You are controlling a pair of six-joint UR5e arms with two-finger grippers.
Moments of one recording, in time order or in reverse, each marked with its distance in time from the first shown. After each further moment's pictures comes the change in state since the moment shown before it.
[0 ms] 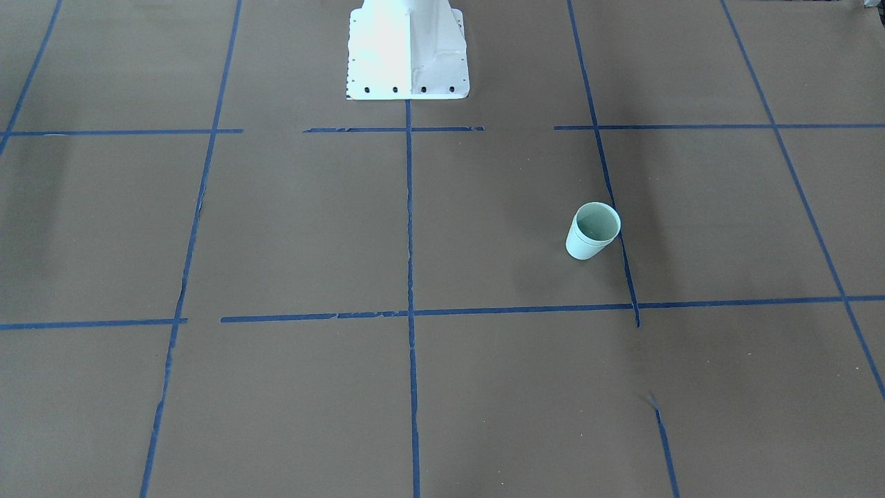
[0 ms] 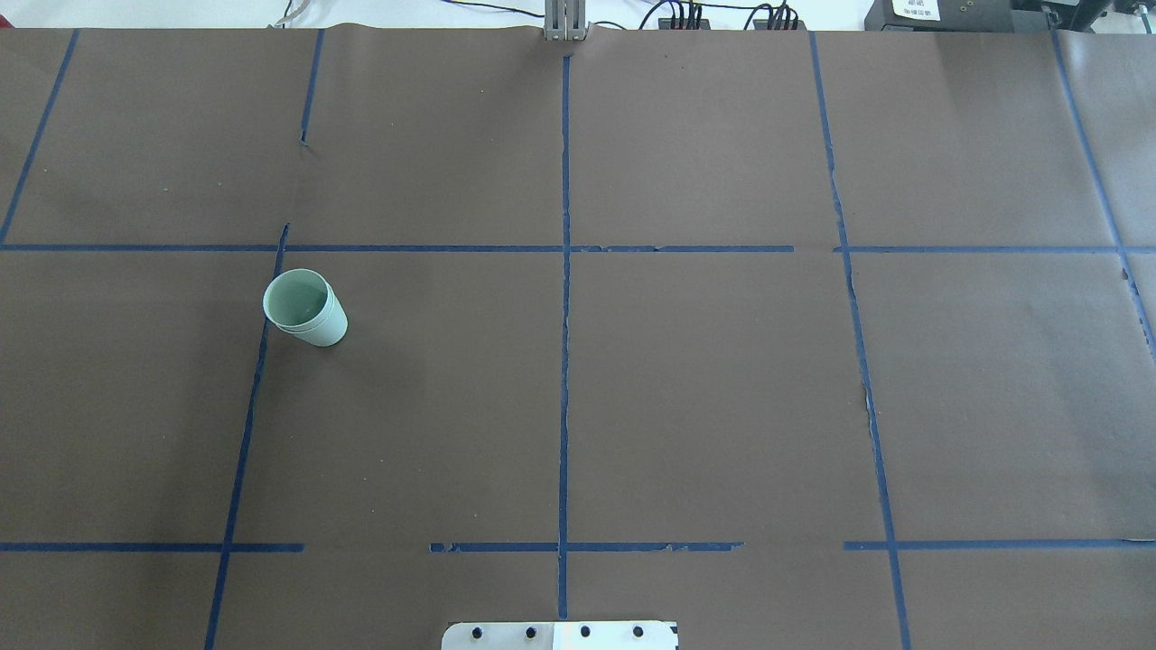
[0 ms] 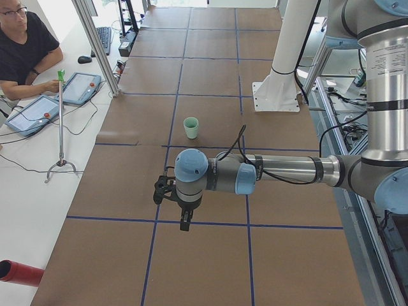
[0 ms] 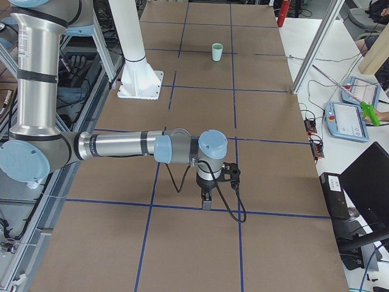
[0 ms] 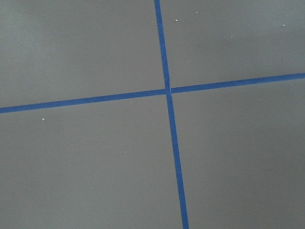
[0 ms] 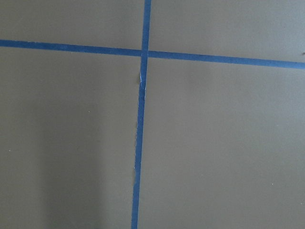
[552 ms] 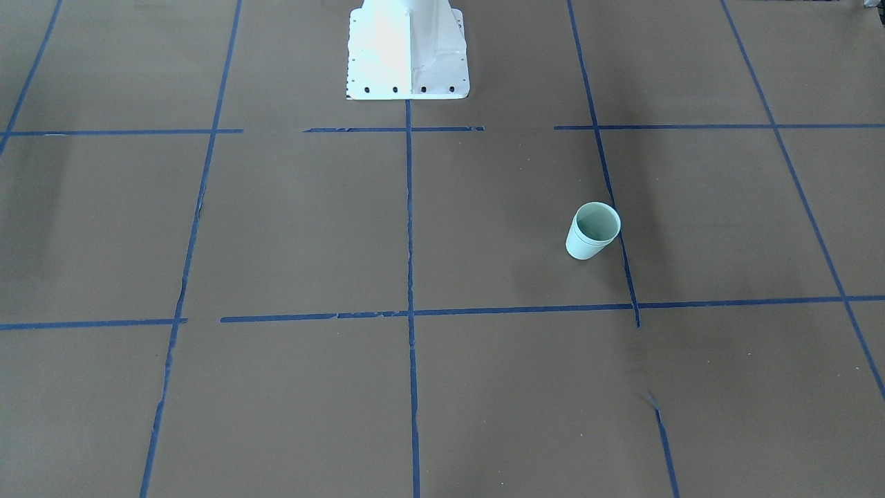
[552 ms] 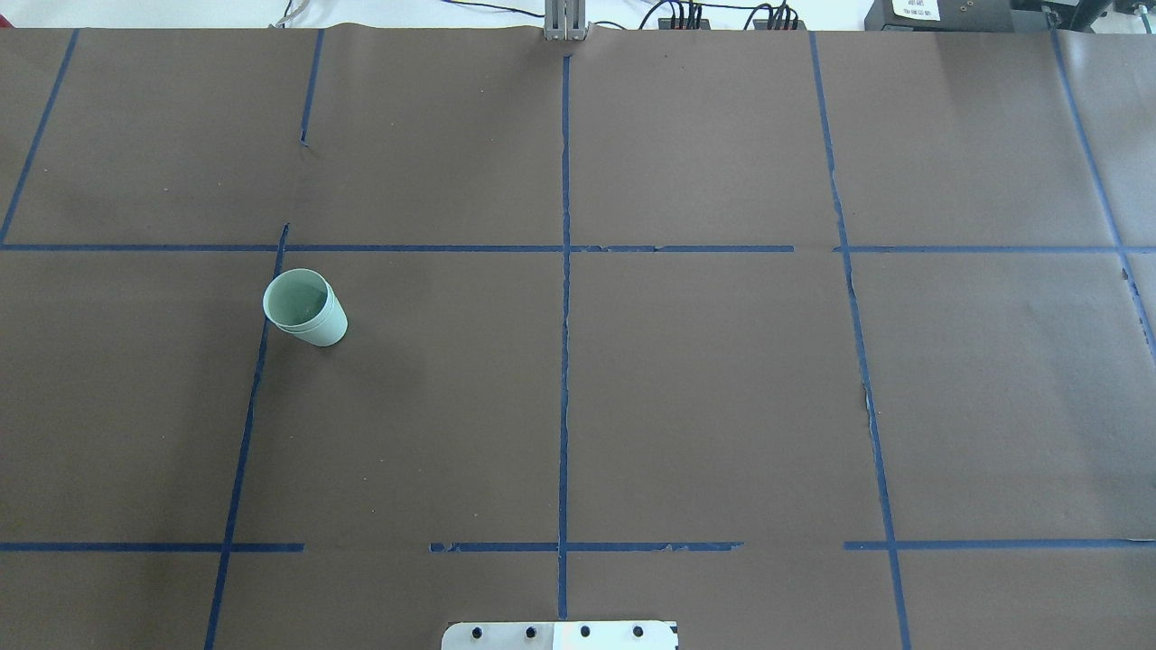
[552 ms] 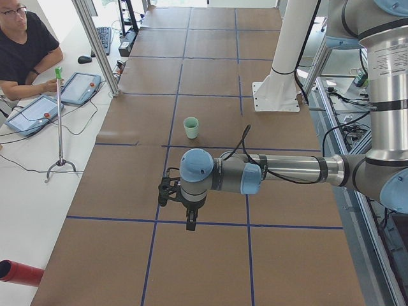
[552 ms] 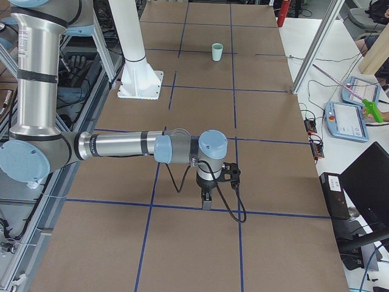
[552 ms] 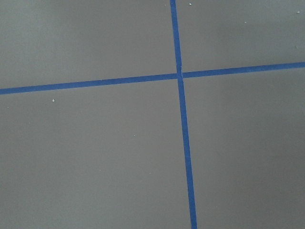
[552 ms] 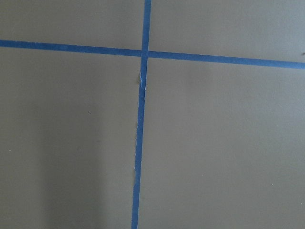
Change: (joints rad) left arm 0.001 0.024 -0.026 -0.006 -0.006 -0.093; right arm 0.000 0.000 0.000 0.000 0.001 0.000
